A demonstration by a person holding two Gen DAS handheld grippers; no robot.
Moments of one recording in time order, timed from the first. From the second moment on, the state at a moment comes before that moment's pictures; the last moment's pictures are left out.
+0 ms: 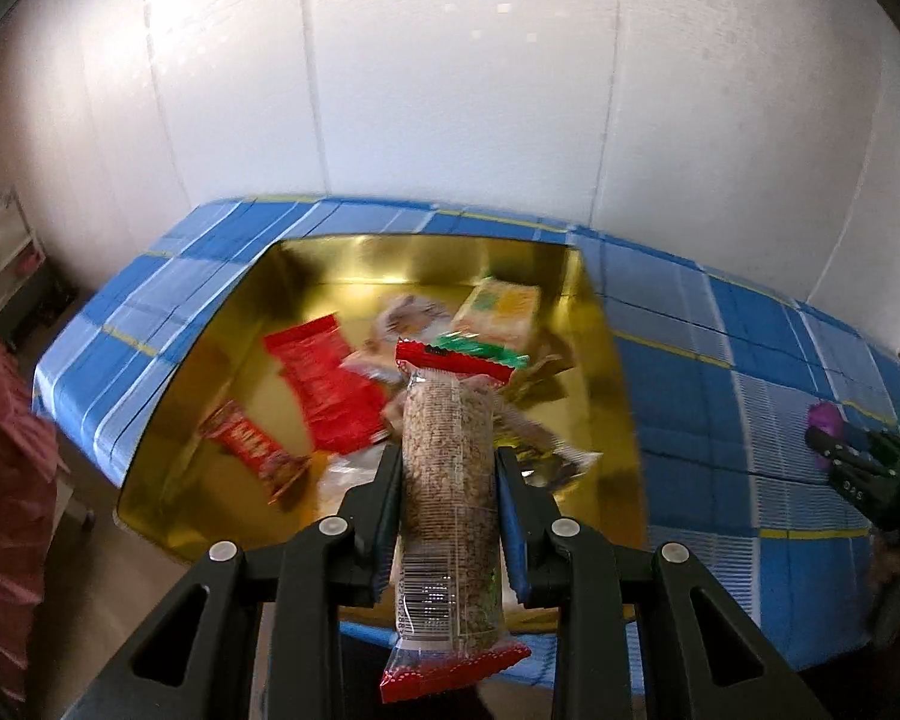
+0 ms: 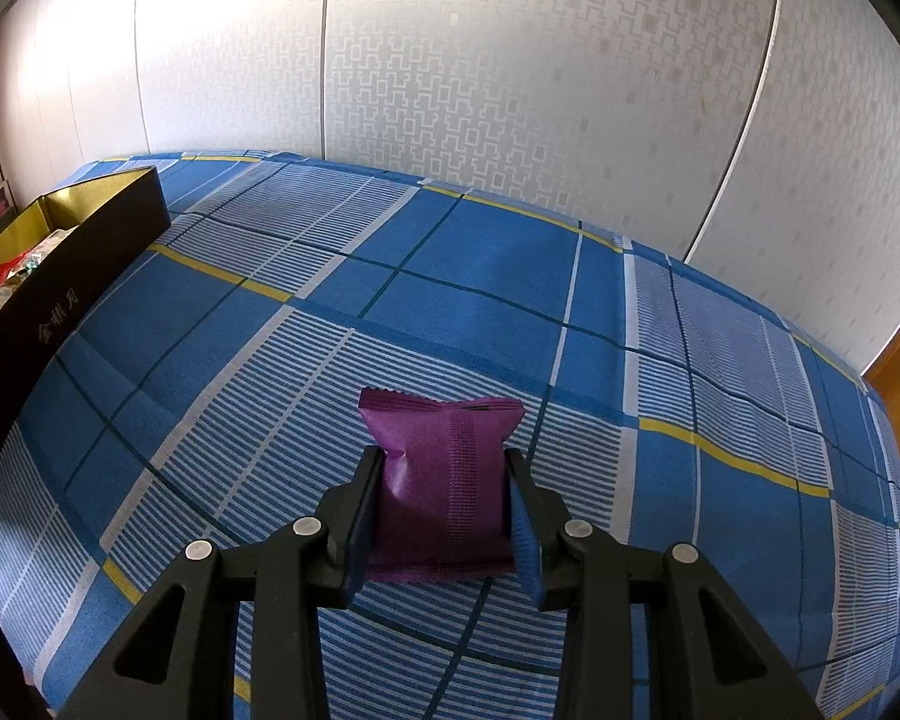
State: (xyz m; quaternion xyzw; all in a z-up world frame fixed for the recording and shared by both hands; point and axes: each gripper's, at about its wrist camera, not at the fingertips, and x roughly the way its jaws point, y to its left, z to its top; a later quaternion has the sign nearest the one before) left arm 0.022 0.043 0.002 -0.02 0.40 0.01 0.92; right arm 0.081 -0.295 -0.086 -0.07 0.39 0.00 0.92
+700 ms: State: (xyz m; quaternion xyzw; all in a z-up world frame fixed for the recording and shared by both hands) left arm 0.058 0.117 -0.002 -0.12 0.40 0.04 0.91; right arm 0.080 -0.296 -0.086 -0.07 0.39 0.00 0.92
